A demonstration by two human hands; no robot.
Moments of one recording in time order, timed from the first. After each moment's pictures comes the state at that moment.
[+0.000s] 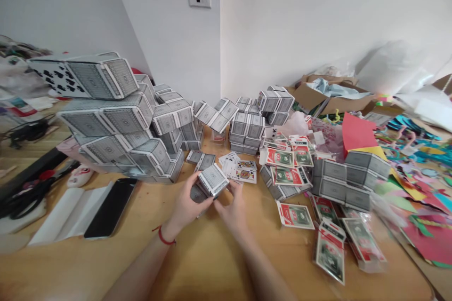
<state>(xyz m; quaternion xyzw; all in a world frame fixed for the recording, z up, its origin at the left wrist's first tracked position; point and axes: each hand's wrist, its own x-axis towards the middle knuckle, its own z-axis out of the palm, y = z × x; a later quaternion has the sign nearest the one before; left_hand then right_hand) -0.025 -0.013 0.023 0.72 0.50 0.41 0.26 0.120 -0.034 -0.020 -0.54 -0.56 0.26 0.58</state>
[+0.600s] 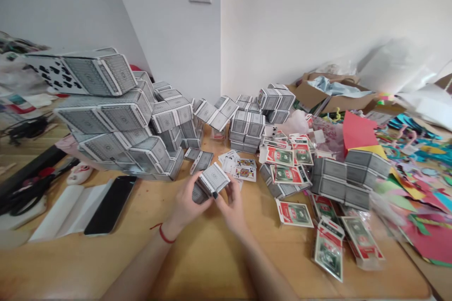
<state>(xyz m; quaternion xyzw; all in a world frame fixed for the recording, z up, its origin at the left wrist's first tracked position) -0.024 -0.016 0.021 0.77 0.49 0.40 0.13 0.117 -0.034 -0.008 -0.39 -0.47 0.48 0.63</state>
